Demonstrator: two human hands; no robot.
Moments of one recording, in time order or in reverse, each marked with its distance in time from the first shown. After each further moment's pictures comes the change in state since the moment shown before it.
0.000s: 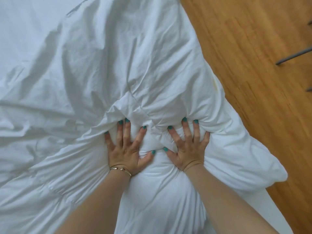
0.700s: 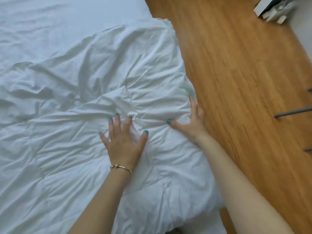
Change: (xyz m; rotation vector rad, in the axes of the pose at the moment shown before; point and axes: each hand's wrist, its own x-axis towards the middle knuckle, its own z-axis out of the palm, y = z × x) left_hand 0.018 0.108 -0.073 -0.315 -0.031 -0.708; right_hand 0.111 0.086 -0.092 0.724 -0.408 0.247
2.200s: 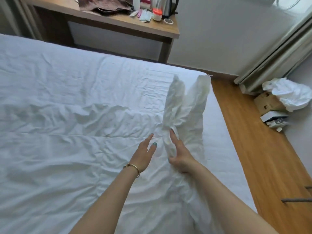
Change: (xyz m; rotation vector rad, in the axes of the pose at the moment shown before) left_hand -0.039 -0.324 -0.282 -0.878 -0.213 0.001; right_hand -0.281 -0.356 0.225 -0.278 -0.422 -0.516
